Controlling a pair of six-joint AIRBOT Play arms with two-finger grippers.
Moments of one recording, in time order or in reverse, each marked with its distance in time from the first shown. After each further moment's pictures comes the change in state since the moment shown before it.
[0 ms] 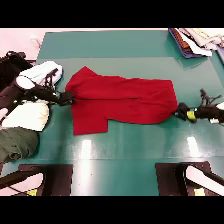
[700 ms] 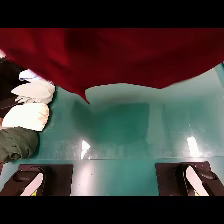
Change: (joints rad) left arm 0.000 0.460 0.924 0.137 0.042 -0.060; right arm 0.048 0.369 1.054 -0.149 0.197 0.035
